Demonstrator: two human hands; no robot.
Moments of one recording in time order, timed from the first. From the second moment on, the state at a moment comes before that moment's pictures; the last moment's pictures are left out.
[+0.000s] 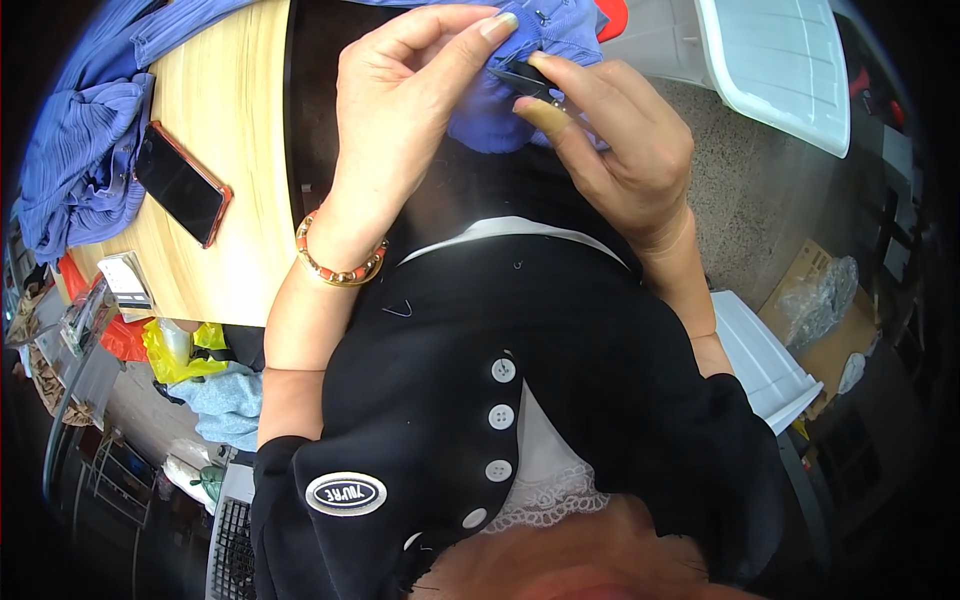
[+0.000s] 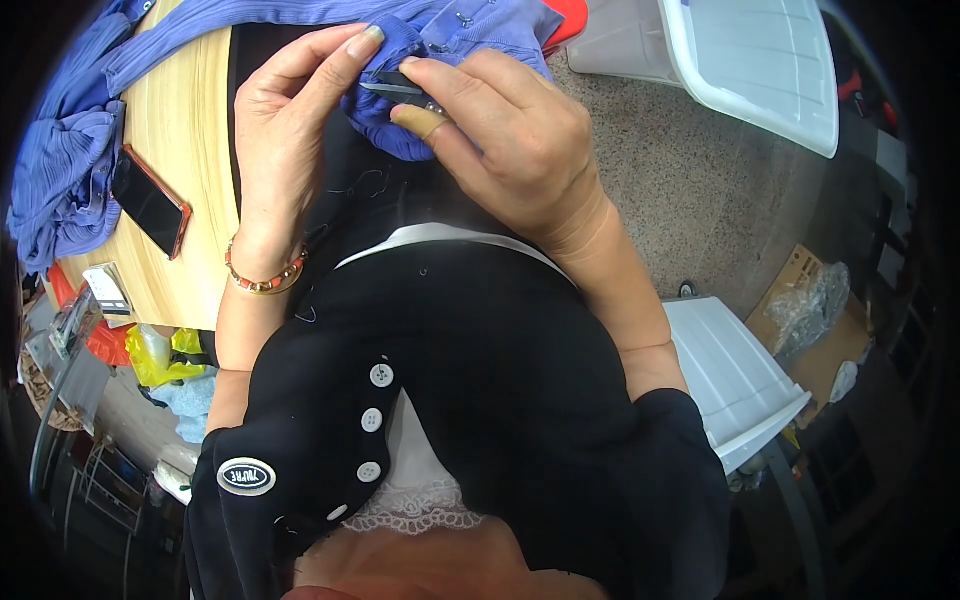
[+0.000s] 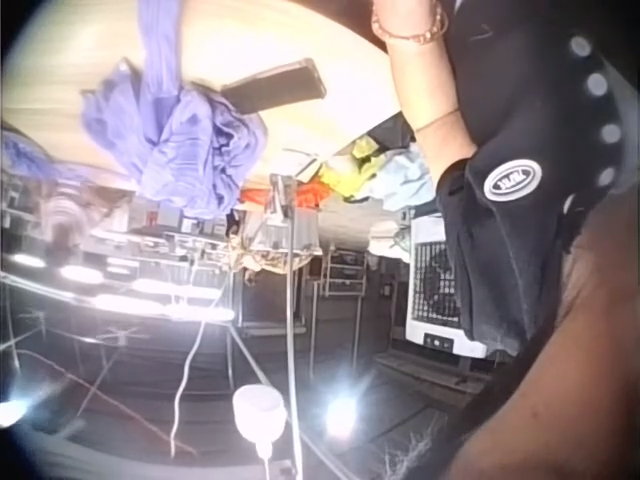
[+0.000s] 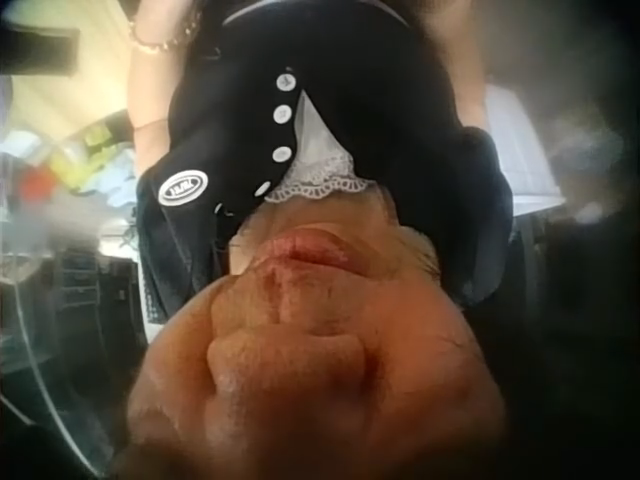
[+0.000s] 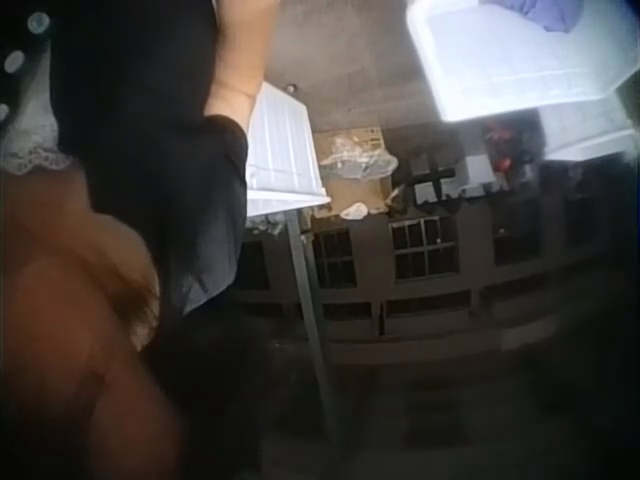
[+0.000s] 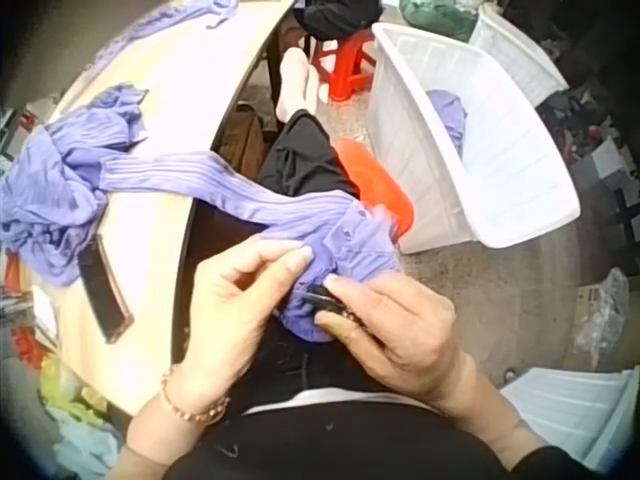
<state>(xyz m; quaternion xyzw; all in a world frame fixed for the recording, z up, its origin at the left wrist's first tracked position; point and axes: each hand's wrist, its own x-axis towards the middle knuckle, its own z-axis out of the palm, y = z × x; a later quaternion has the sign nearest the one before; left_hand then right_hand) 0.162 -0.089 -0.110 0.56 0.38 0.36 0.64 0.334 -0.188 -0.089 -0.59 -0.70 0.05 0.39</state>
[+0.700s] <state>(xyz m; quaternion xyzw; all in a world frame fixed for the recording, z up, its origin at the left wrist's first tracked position) 0.167 -0.077 -0.073 0.74 0.27 0.34 0.52 0.362 -0.168 -0.101 -0.48 -0.34 0.62 0.52</state>
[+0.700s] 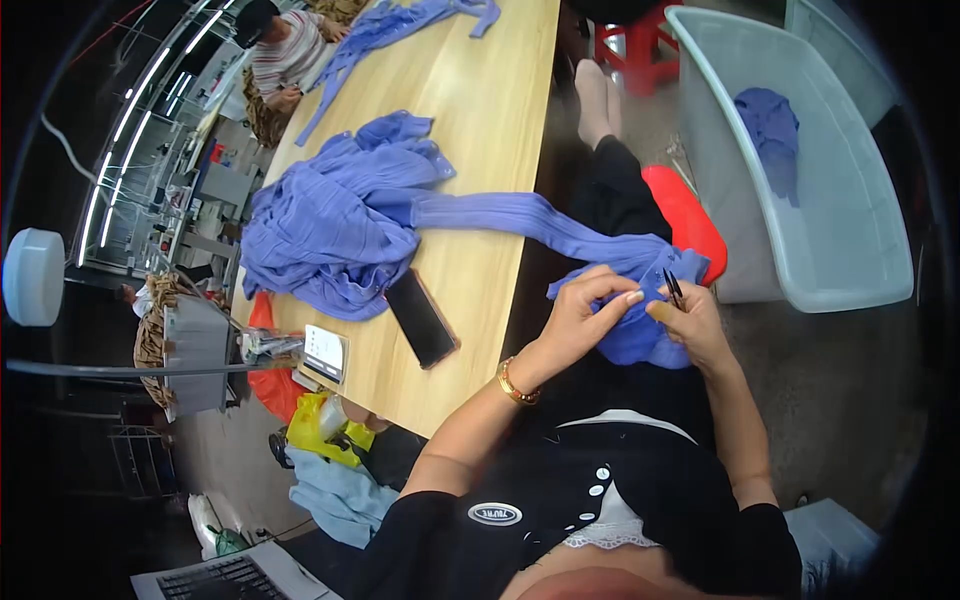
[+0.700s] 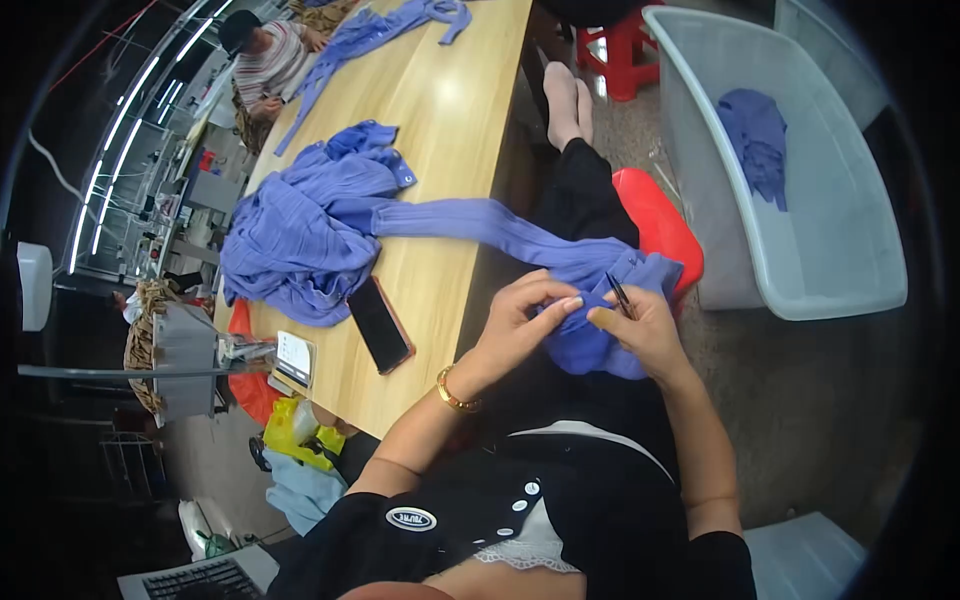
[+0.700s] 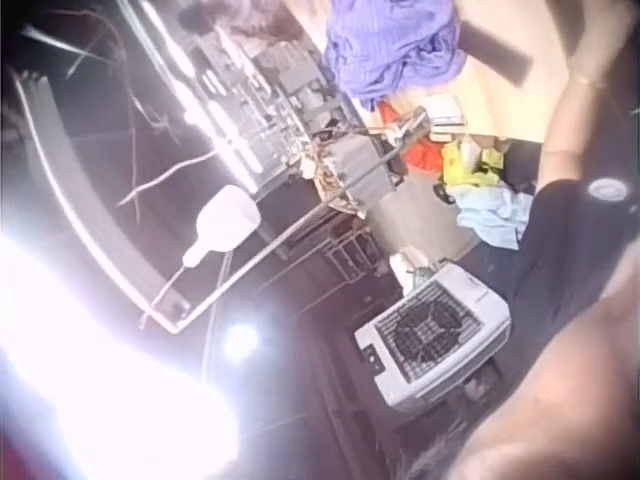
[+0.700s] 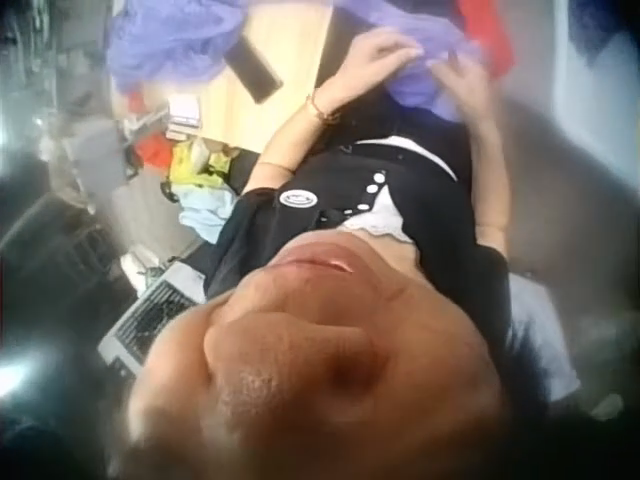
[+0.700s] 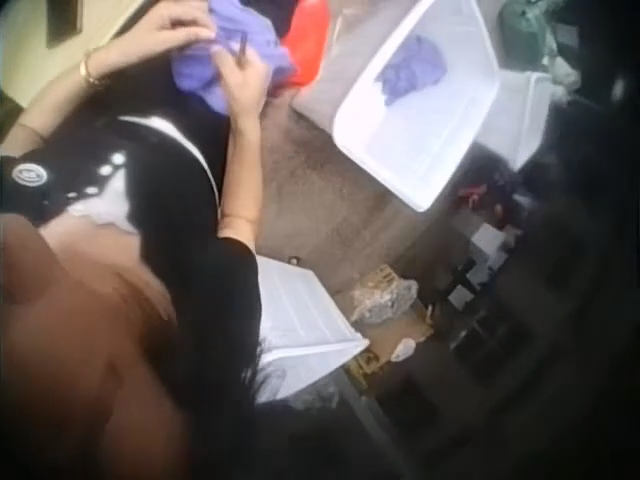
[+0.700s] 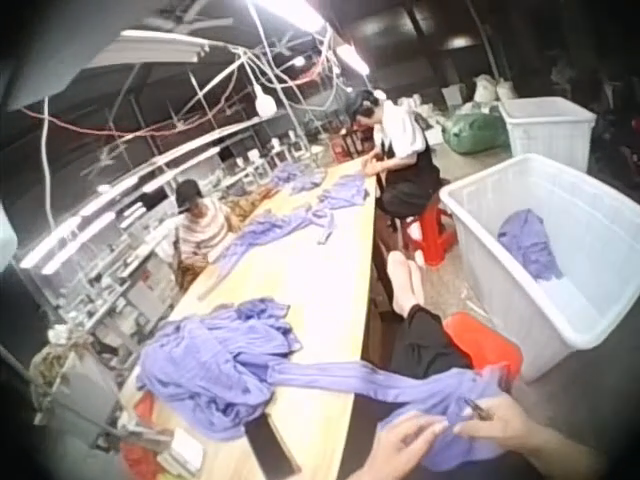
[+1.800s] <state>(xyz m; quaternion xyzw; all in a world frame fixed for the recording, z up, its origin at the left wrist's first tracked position) 0.115 -0.039 0.094 0.74 0.08 0.47 0.48 0.343 -0.211 0.106 -0.39 -0.60 0.08 0.69</state>
